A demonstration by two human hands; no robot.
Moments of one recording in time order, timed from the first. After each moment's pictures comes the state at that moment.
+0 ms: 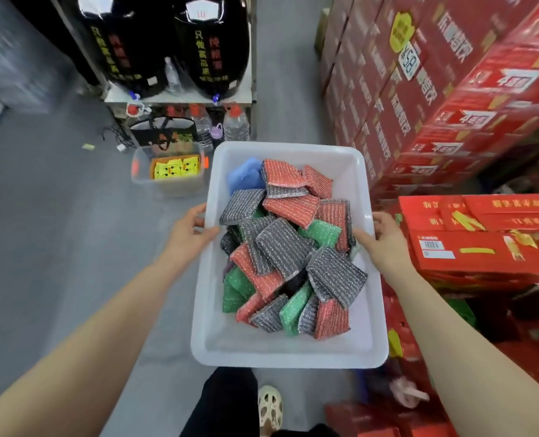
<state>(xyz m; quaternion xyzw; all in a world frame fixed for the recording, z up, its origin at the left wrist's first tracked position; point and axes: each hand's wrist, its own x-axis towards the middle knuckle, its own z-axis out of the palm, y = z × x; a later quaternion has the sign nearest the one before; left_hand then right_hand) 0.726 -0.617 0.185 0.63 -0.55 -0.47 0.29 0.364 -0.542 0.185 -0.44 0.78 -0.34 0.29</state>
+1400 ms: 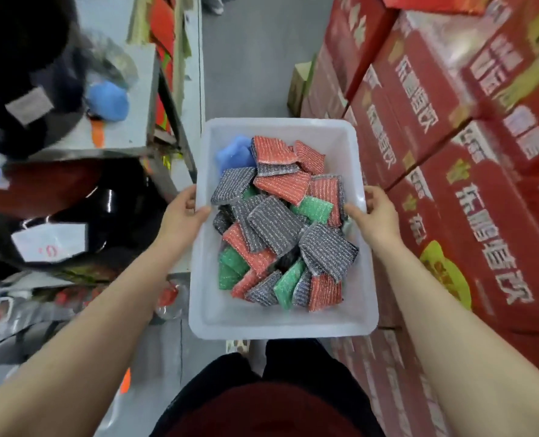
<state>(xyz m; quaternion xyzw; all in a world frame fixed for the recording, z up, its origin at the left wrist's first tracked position) 0.373 -1.689 0.181 0.61 -0.55 -0.48 0.31 0.031 -1.609 0.200 -0.41 0.80 -0.34 0.26</state>
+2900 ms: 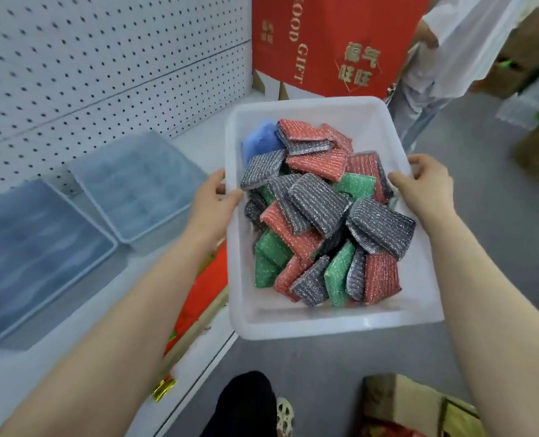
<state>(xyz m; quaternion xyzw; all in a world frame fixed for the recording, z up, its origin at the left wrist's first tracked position) 0.298 -2.756 0.300 0.70 -0.36 -0.25 0.56 0.015 -2.929 0.361 -0.70 0.60 -0.31 0.24</state>
